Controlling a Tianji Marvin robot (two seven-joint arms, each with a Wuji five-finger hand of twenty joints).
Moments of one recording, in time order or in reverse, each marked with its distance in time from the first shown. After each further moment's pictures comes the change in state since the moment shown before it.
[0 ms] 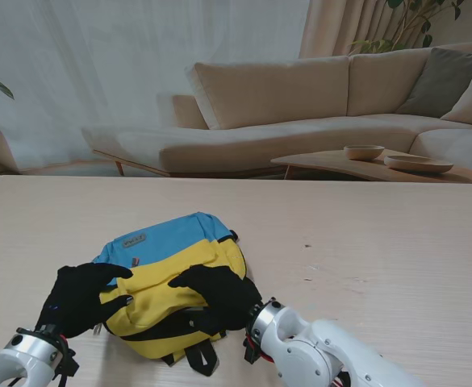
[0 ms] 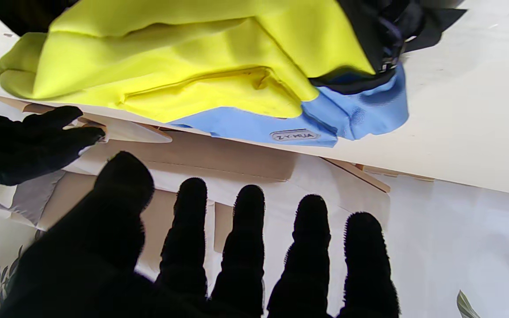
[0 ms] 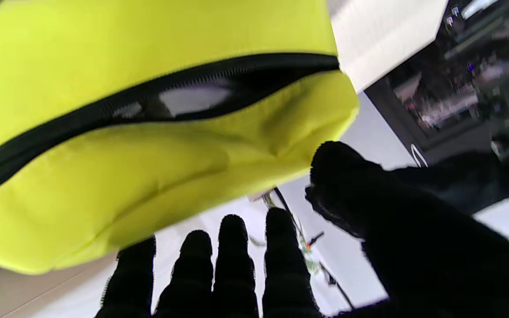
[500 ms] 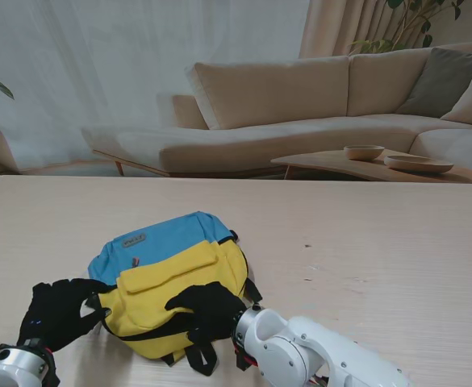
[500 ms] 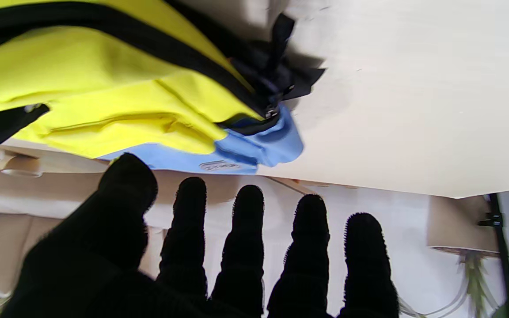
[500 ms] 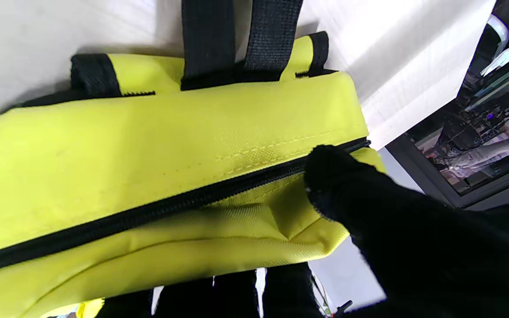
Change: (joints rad) left arm 0.068 0.000 -0.034 0.007 0.081 0.141 -0.012; right arm 0.162 -0.005 -0.193 0.104 0.065 0.135 0.070; left_hand 0.013 0.011 -0.001 0.000 0.000 -0.010 0.012 0.000 -0.004 -0.010 0.000 0.000 0.000 -0.011 0.000 0.000 -0.003 -0.004 -0.012 0.000; right_hand 0.001 -0.001 0.029 0.059 0.064 -0.012 0.042 0.000 0.083 -0.009 0.054 0.013 0.054 -0.007 0.031 -0.001 0.016 -0.006 -0.038 -0.045
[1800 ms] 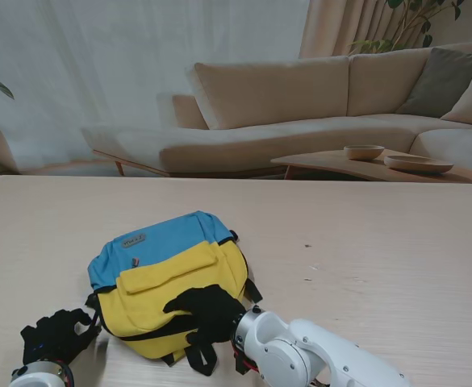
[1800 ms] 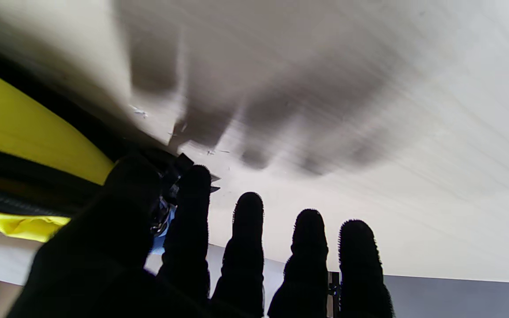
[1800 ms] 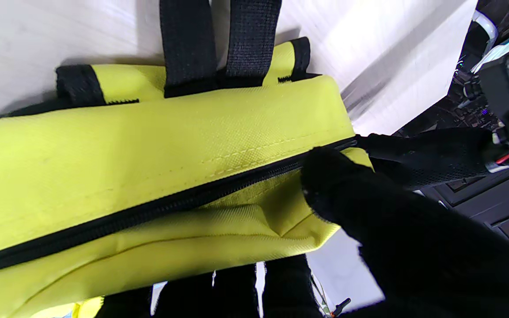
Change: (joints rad) left arm -0.101 -0.022 0.175 0.156 -0.176 0.444 0.066; right arm -0.027 0.001 0.017 -0.026 0.002 0.000 0.014; left_hand 0.038 0.010 -0.031 0.010 0.106 0.023 -0.008 0.009 -0.087 0.000 0.034 0.040 -0.131 -0.014 0.000 0.028 -0.045 -0.073 -0.037 0.027; right_hand 0.000 0.000 0.025 0.000 0.007 0.002 -0.009 -0.004 0.000 0.000 -0.004 -0.001 0.000 0.009 0.000 0.010 -0.002 0.013 -0.016 -0.003
